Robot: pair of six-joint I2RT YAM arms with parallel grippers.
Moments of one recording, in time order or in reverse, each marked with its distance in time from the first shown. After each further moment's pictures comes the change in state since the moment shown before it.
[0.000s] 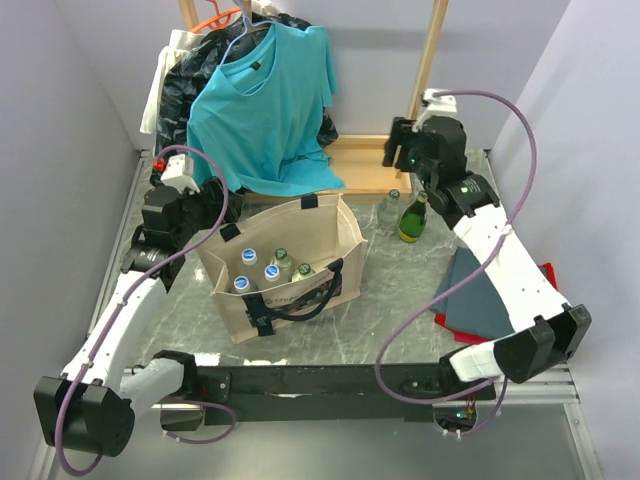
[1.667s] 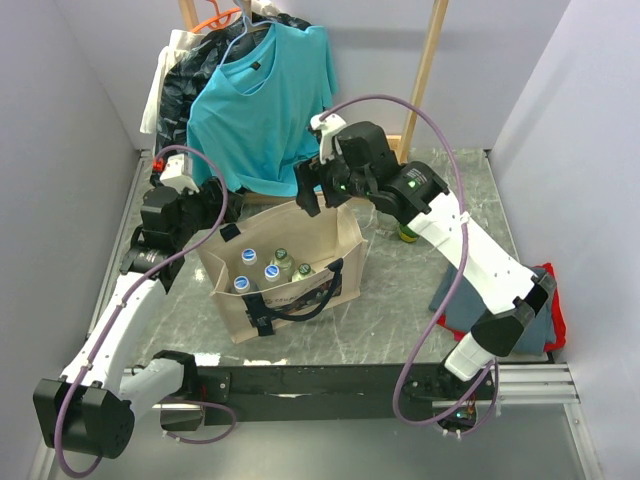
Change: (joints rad) left arm 0.000 -0.008 0.000 0.001 0.000 0.000; right arm 0.405 0.217 0.399 -0.444 -0.291 -0.121
